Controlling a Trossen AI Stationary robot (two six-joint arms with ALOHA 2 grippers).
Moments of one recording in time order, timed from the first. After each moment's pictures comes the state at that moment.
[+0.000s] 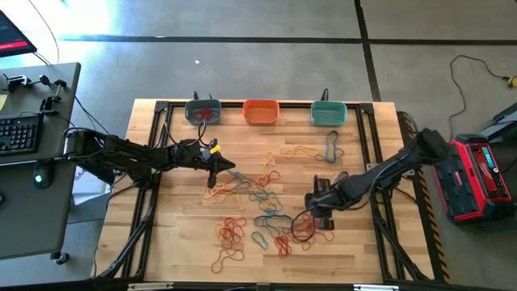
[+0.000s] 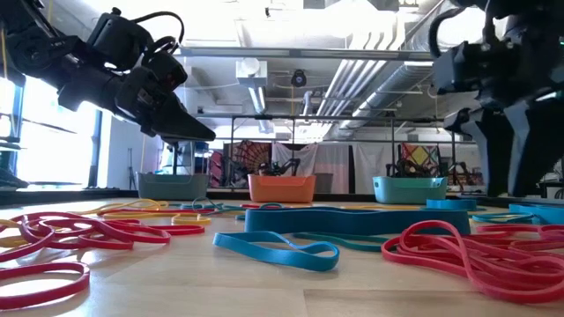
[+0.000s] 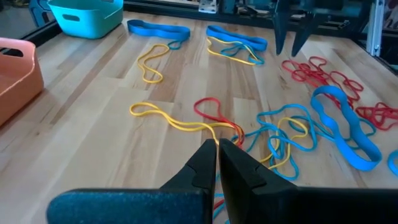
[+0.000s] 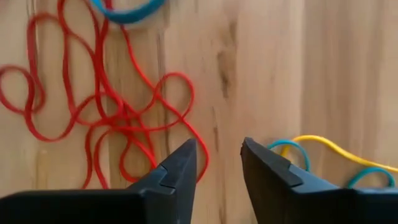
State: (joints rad) left arm 0.19 1.26 0.25 0.65 0.14 -0.03; right arm 0.44 1.50 0.80 -0.61 0.08 0.42
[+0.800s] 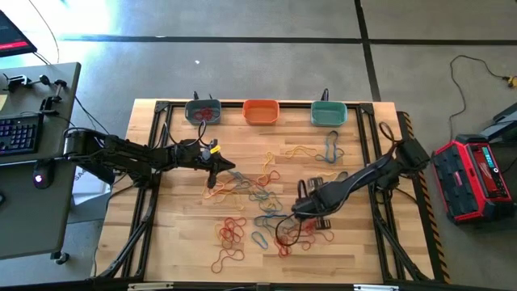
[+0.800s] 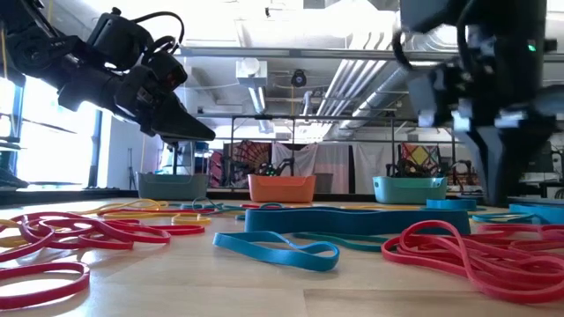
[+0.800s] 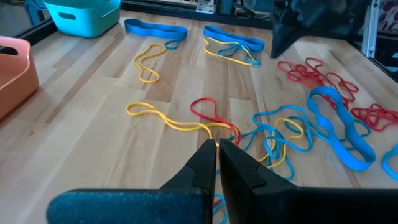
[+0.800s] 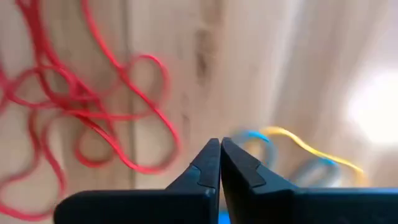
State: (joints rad) left arm 0.19 1.26 0.25 0.65 0.15 -0.04; right arm 0.41 1.73 1.07 -0.95 0.13 0.28
